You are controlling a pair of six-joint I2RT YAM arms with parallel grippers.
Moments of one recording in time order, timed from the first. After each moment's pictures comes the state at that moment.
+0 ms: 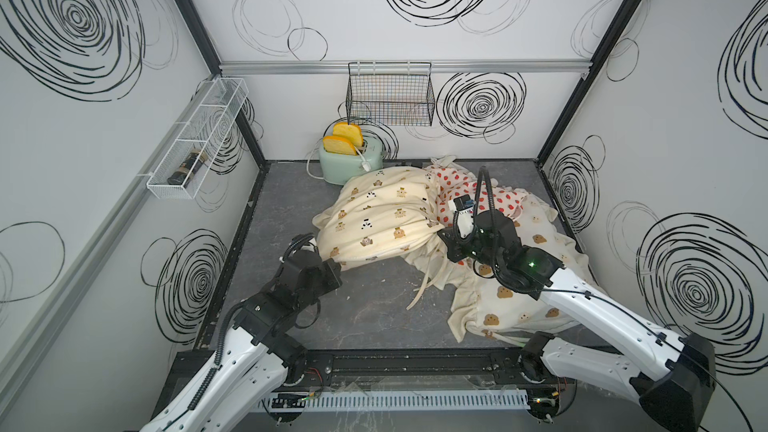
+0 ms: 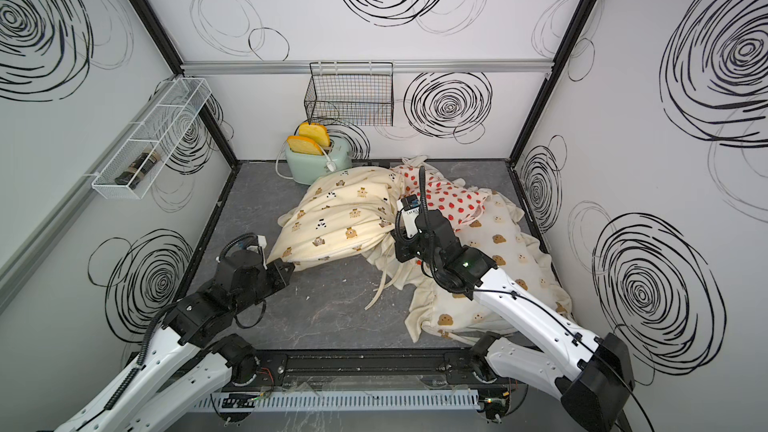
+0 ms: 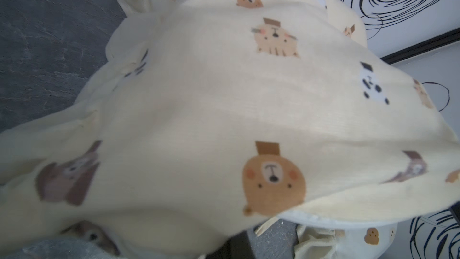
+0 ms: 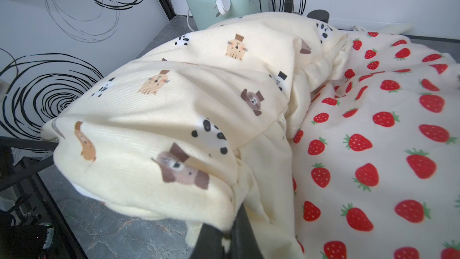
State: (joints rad) left arm -0.47 0.60 0.61 -0.70 -0.04 -0.91; right arm 0.71 1.05 0.87 -0.33 0.01 0.32
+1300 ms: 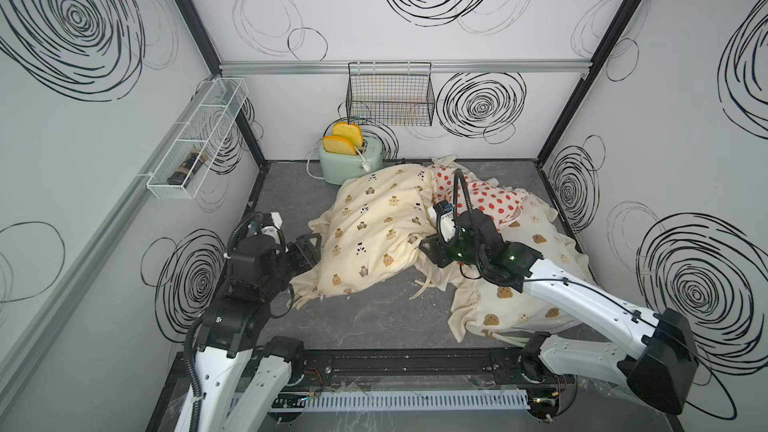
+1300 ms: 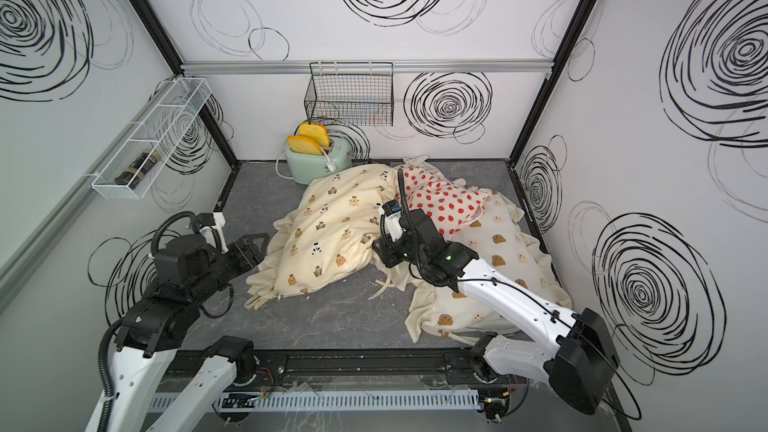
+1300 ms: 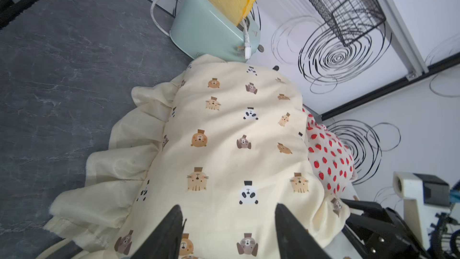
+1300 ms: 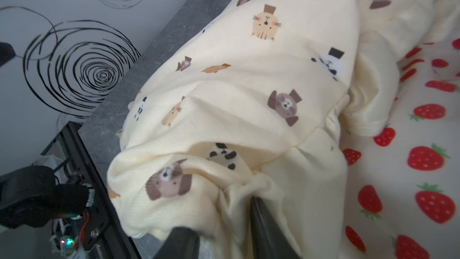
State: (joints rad) left arm -0.21 0.62 0.90 -0.80 0.10 -0.66; right arm 0.79 1.16 0.89 -0.31 -0.13 0.33
